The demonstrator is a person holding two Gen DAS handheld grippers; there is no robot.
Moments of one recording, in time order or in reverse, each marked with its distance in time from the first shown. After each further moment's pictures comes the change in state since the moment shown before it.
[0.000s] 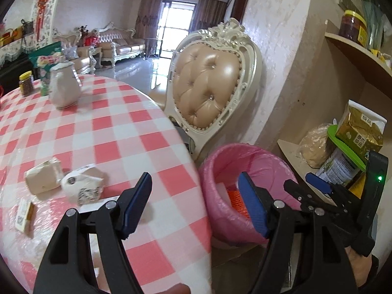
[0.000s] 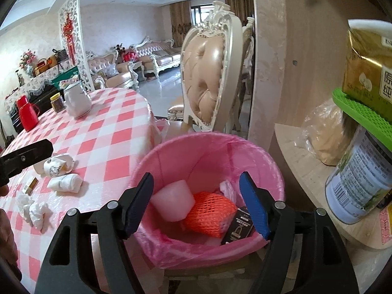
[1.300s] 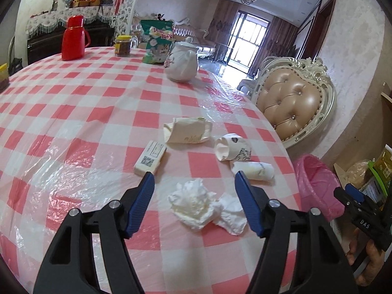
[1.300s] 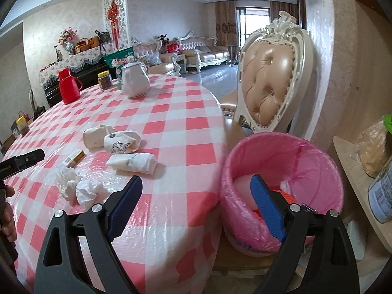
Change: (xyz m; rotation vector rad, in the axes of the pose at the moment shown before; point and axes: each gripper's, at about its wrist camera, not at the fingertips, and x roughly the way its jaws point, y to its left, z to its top) left arm -0.125 0.172 -0.083 -0.304 -0.045 0.275; right arm -0.023 0.110 -0.021 -0.165 0.017 0.187
